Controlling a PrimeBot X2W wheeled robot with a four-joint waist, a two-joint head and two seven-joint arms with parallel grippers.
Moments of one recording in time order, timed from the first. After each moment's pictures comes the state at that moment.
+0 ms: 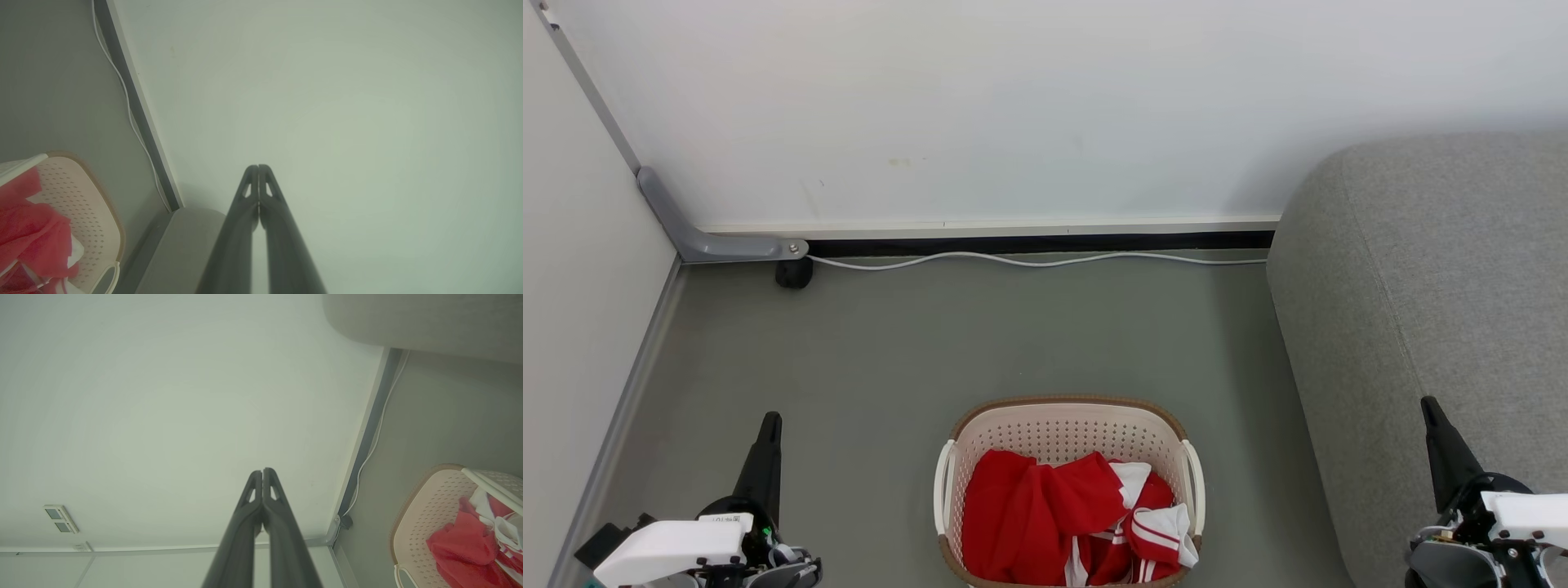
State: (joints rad) left arm -0.05 0.03 0.08 0.27 -1.61 -0.12 0.11; right arm -0.08 -0.04 -0.13 0.28 1.60 0.13 0.11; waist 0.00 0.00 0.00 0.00
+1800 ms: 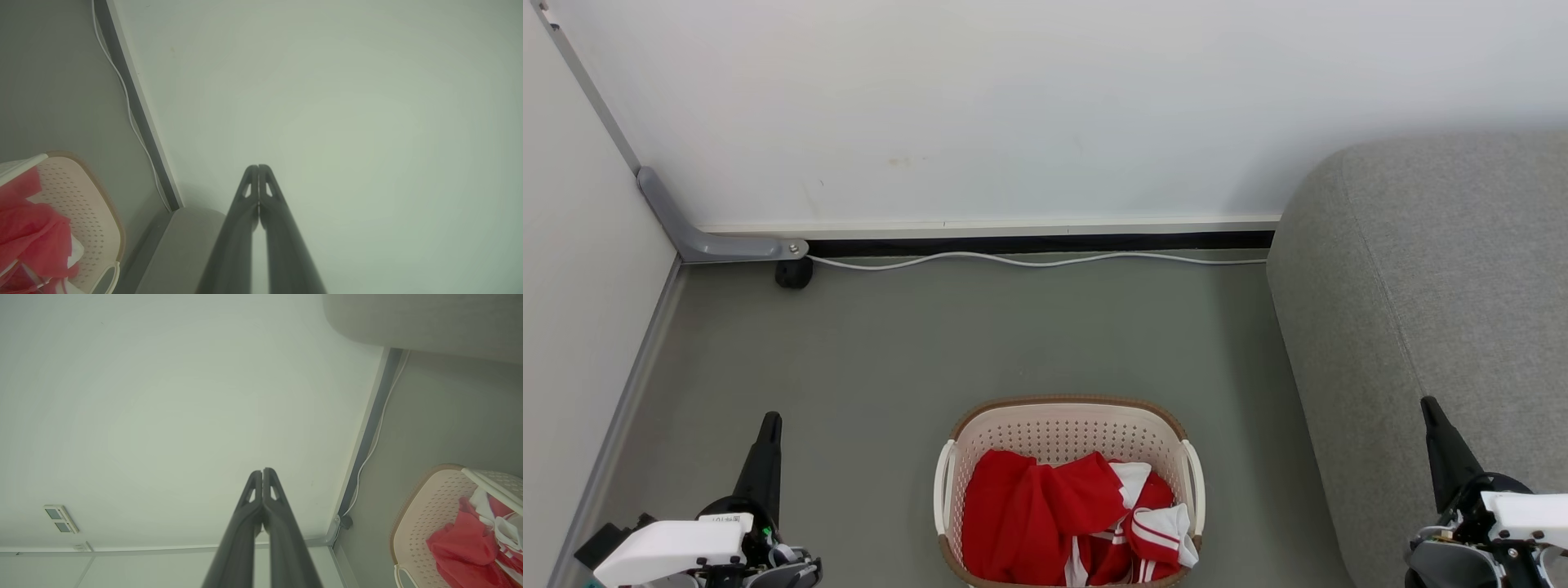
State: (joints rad) left arm -0.05 0.03 0.08 0.27 -1.61 -0.12 0.11; right arm -0.08 -0.04 -0.13 0.28 1.60 0.13 0.11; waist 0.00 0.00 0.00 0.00
